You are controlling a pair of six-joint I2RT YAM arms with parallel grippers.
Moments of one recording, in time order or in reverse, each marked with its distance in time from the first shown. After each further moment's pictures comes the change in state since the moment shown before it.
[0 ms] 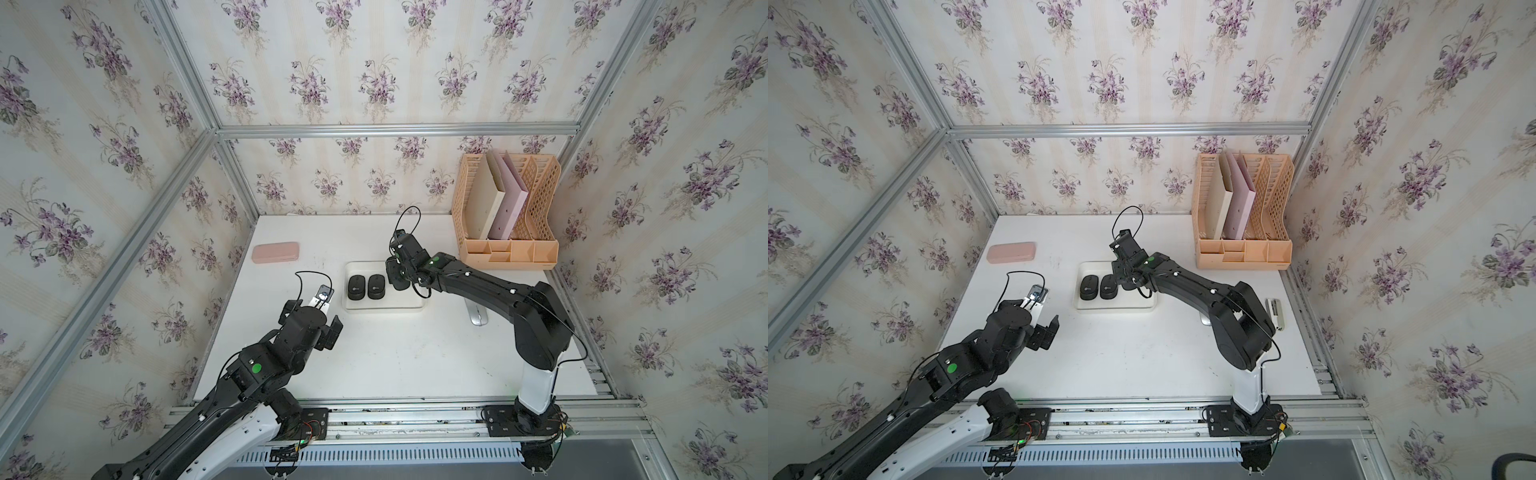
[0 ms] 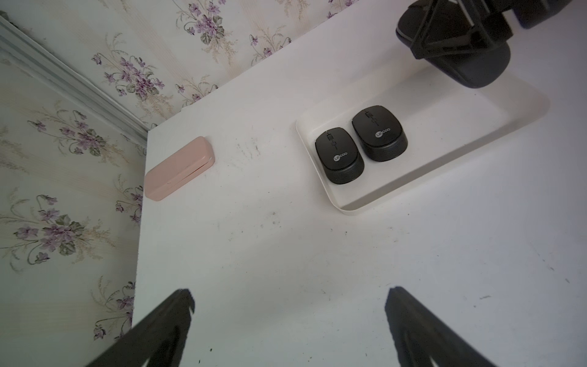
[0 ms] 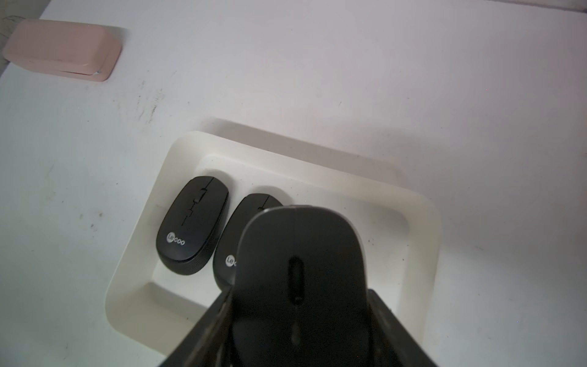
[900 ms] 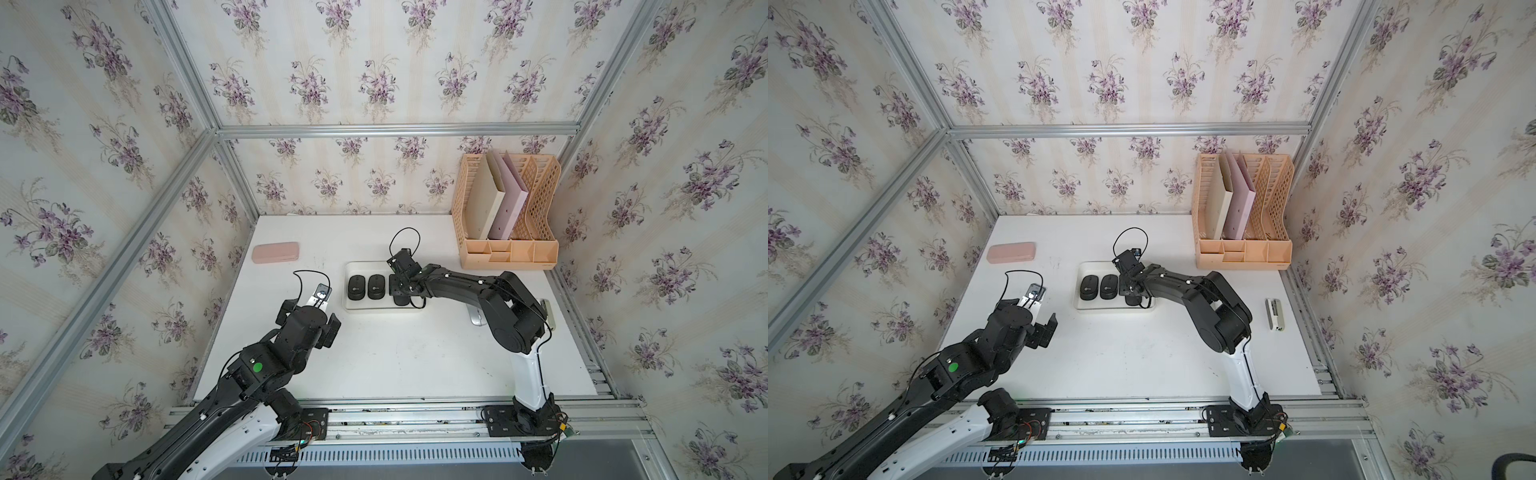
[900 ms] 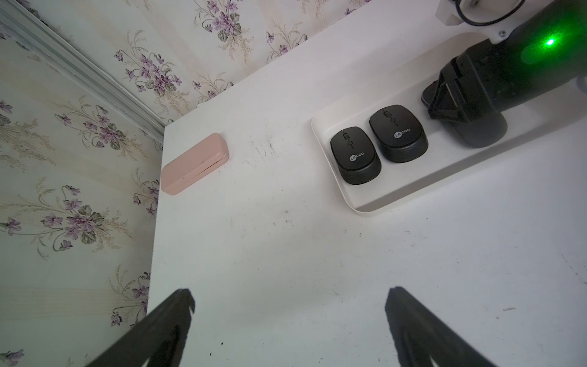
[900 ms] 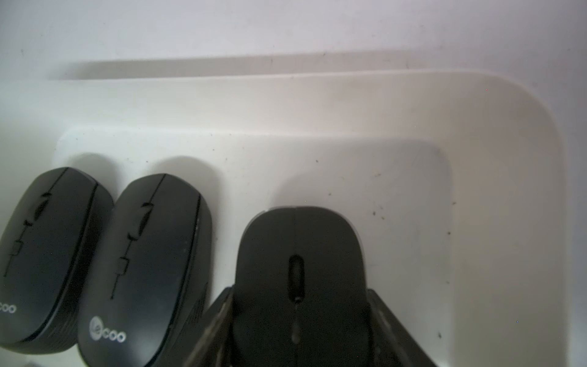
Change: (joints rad) left arm 0.010 0.011 0.000 0.000 -0.029 0.000; right arm -0.017 0.163 -0.077 0.092 -0.013 0.221
